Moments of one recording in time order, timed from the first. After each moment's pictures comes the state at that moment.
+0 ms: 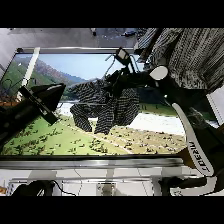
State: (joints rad) left arm -0.18 -0.56 0.80 -2.95 0.67 2.87; right arm 0.32 -1.58 1.61 -0.58 0.96 0.19
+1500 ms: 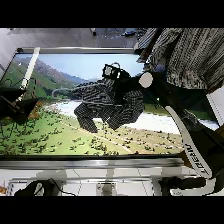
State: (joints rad) left arm 0.40 -0.65 0.99 -2.59 1.27 2.88; right arm 0.40 -1.58 1.61 -1.12 0.90 0.29
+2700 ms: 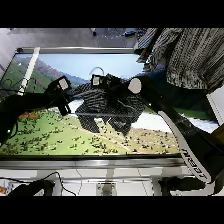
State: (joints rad) left arm -0.18 -1.05 1.06 -2.19 0.85 2.98; right arm 0.52 -1.58 1.61 -1.18 0.96 0.33
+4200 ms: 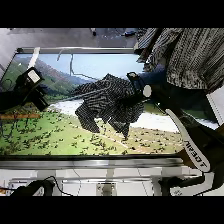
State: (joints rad) left arm 0.02 -0.92 1.05 -2.12 0.86 2.98; right arm 0.30 -1.62 1.41 -1.37 0.94 1.32
